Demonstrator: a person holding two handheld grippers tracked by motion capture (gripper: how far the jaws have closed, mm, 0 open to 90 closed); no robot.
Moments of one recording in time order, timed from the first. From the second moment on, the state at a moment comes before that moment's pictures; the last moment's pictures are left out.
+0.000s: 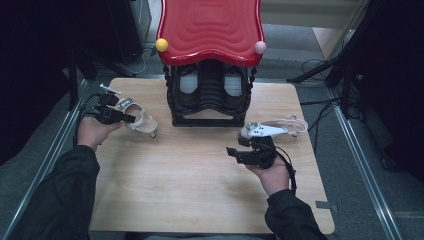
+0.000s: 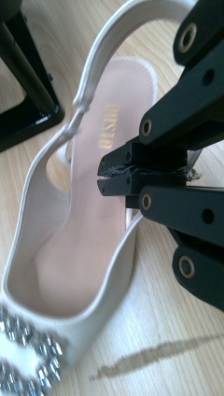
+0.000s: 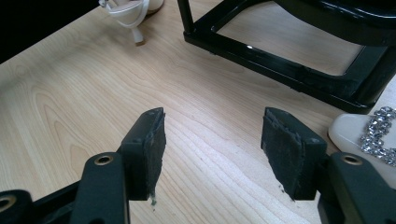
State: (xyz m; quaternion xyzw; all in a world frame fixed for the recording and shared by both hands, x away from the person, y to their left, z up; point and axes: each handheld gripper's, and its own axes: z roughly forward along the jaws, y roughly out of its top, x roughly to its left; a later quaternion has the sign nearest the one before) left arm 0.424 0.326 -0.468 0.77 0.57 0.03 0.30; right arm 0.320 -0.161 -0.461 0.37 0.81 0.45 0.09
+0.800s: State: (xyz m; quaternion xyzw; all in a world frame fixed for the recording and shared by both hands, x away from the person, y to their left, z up) left arm 0.417 0.344 -0.462 0.74 0.59 0.09 0.31; right arm 0.314 -0.167 -0.463 0.38 0.80 0.45 0.09
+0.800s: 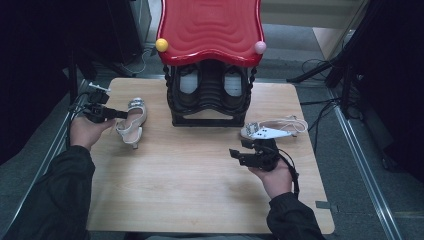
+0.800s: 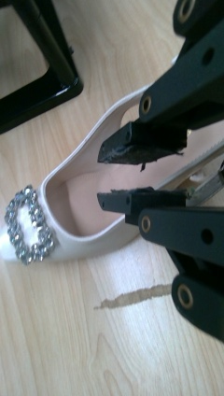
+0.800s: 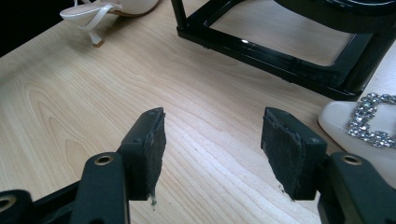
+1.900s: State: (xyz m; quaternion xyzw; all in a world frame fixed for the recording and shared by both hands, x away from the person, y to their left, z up) left arm 0.429 0.350 -0.506 0.69 0.66 0.08 0.28; right arm 0.309 -0.177 -0.465 0.39 0.80 0.44 0.10
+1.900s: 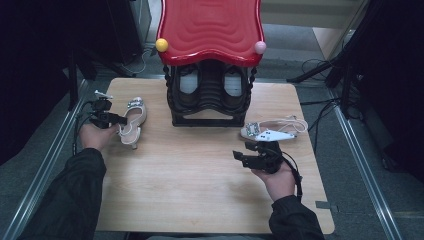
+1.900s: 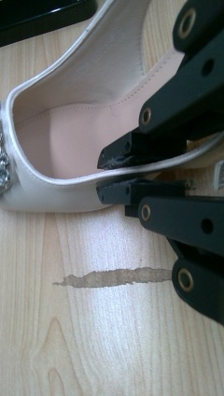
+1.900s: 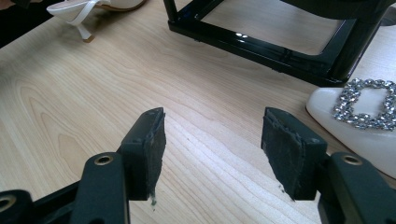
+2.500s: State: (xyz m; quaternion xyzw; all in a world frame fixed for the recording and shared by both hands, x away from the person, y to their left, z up) left arm 0.408 0.337 -0.489 0.71 0.63 0.04 0.29; right arm 0.313 -0.178 -0.464 0.40 0.80 0.44 0.10
